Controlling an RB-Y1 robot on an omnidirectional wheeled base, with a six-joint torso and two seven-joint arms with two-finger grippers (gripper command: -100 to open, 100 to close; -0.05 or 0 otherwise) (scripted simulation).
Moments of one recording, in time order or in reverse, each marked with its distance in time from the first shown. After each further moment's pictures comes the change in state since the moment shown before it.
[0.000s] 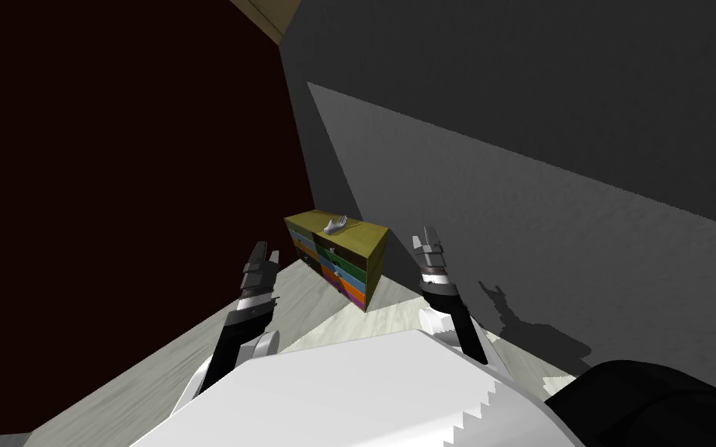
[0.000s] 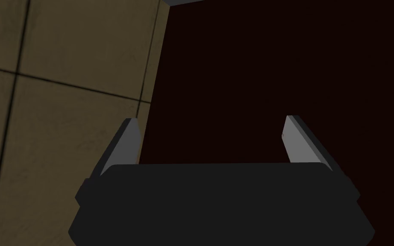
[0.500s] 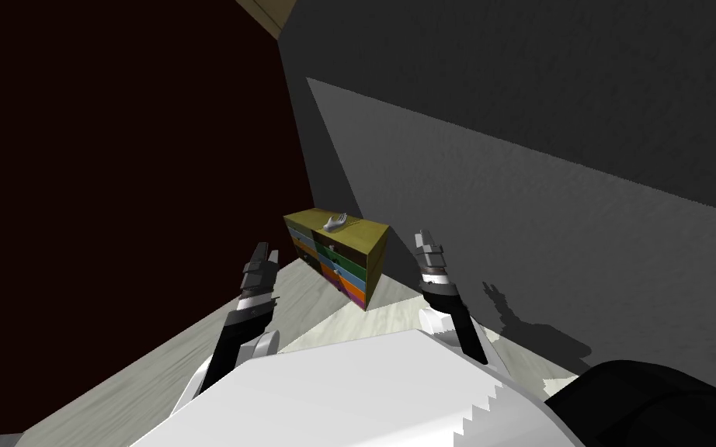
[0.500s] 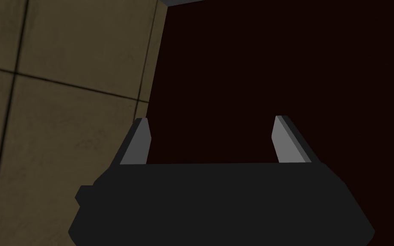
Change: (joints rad) left arm 0.000 0.000 0.000 0.000 0.000 0.000 0.000; right arm 0.000 0.000 0.000 0.000 0.000 0.000 0.000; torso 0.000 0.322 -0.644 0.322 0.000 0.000
